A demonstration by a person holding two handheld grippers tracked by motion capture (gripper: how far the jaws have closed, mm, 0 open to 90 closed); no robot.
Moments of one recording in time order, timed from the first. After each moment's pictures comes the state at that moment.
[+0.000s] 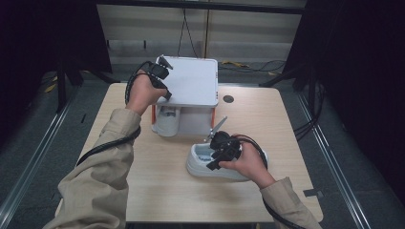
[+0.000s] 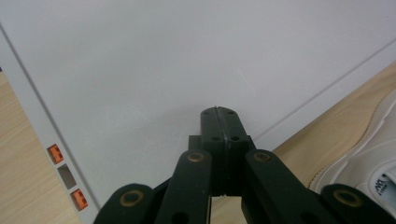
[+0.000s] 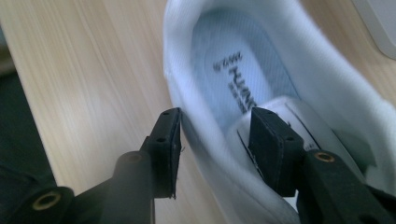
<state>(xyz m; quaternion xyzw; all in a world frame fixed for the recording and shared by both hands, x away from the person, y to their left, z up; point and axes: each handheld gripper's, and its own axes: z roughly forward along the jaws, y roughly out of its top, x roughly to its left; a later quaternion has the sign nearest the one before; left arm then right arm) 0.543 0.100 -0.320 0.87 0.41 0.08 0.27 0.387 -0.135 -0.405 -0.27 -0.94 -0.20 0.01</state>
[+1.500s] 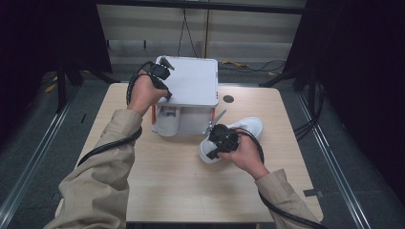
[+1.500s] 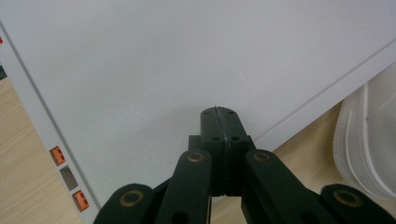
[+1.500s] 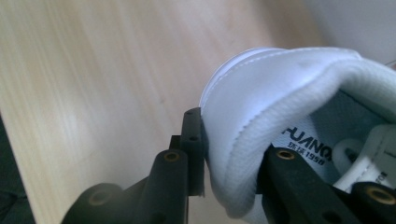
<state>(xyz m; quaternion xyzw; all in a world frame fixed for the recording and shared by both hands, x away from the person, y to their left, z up) 0.541 0.096 -0.319 0.87 0.40 0.09 0.26 0.402 -0.133 -0.403 -0.27 -0.94 -0.20 -0.02</state>
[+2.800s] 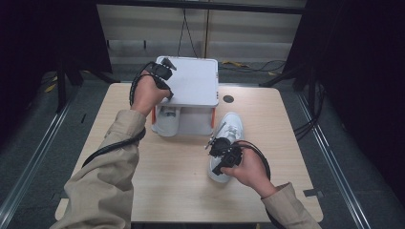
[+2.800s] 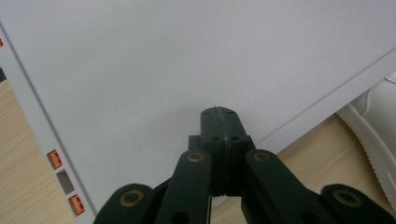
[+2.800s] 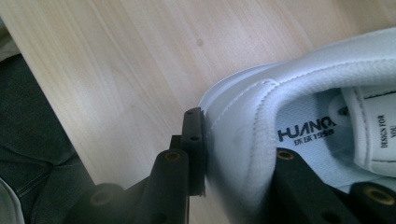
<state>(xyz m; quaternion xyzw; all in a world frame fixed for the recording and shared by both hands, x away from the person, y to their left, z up) 0.540 0.089 -0.320 0.87 0.40 0.11 0.25 0.359 -0.130 -0.395 -0.30 -0.95 -0.13 0.00</state>
